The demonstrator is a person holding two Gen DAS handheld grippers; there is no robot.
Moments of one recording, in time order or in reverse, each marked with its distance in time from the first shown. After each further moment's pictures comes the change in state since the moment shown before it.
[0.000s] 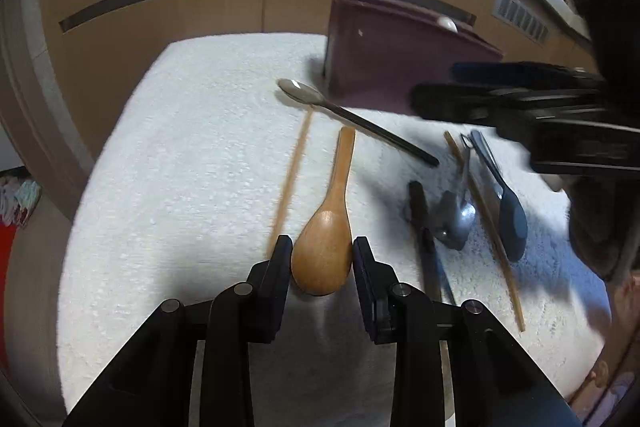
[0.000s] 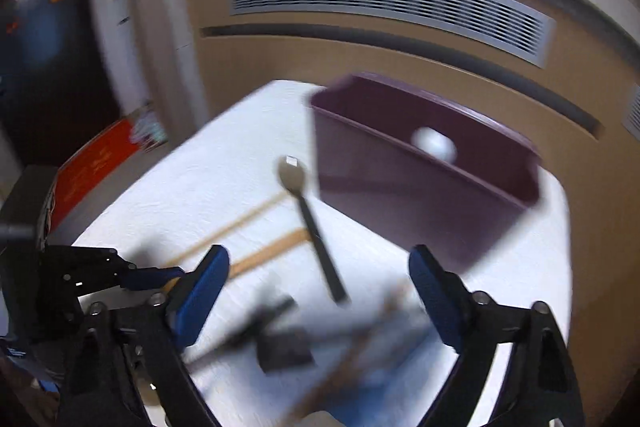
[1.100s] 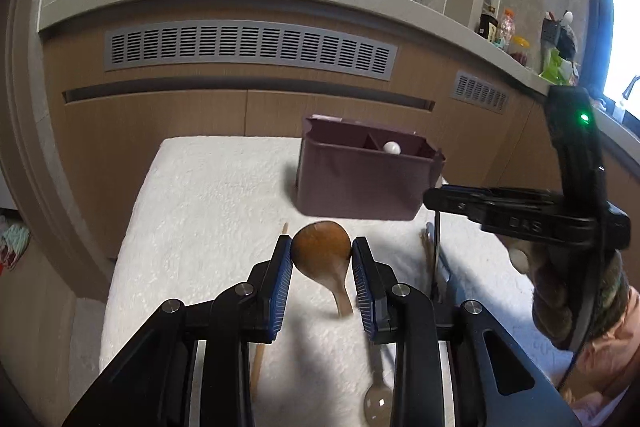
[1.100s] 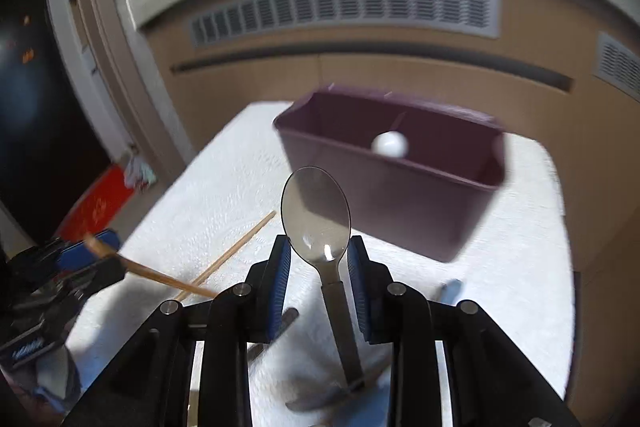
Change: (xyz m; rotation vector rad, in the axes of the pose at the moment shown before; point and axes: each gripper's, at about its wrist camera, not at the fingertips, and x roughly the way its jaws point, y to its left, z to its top) left arm -0.075 -0.009 0.042 0.035 -0.256 -0.106; right arm -0.048 -0.023 -0.015 0.300 -0.084 -0.050
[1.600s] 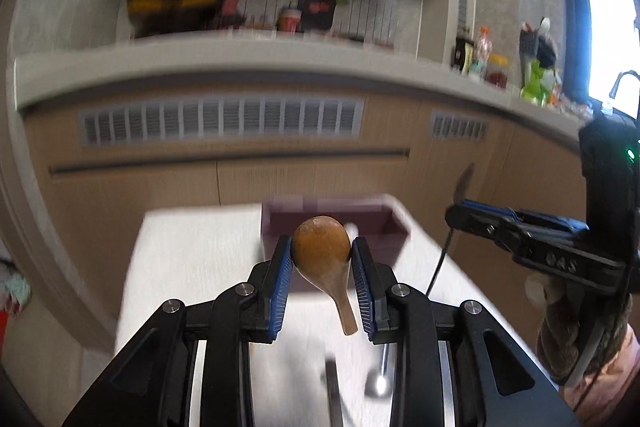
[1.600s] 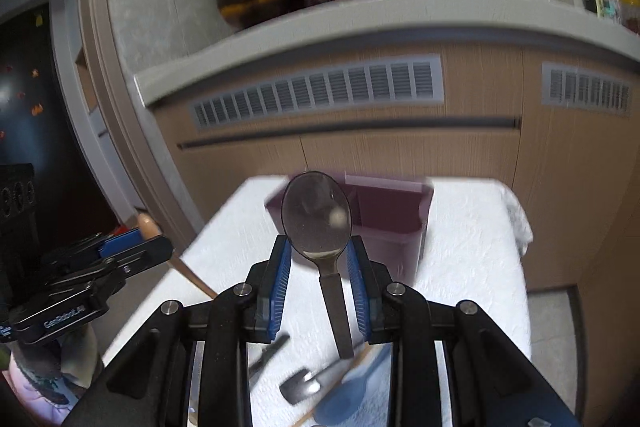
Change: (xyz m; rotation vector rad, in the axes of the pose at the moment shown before) left arm -0.013 -0.053 0.085 0.100 -0.149 -0.006; right arm -0.091 -0.032 0.023 0.040 -0.258 0.005
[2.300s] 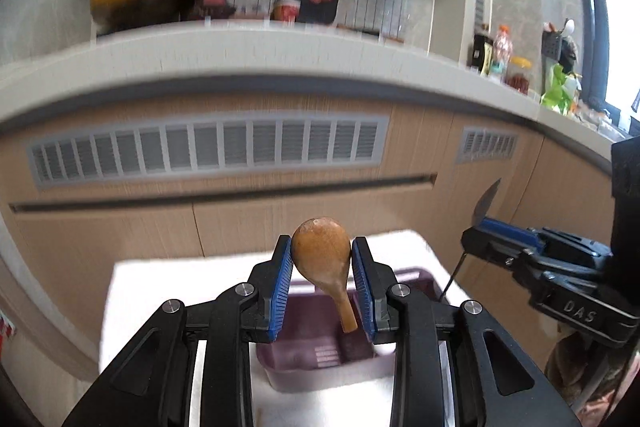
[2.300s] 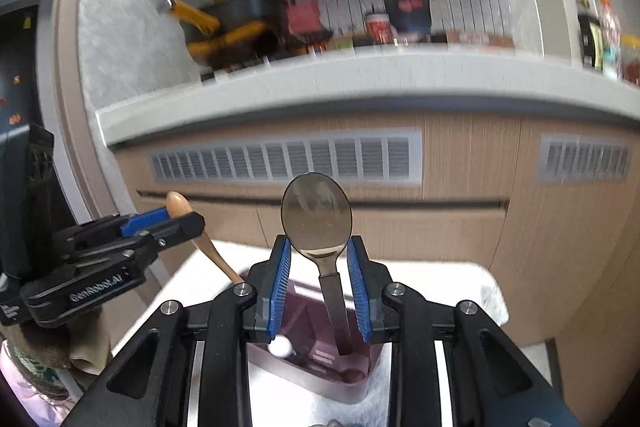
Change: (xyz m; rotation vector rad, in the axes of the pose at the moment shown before) left arm 0.141 0.029 0.052 -0.013 0.075 -0.018; right arm 0.078 -0.043 0.064 -0.009 -0.028 -0.101
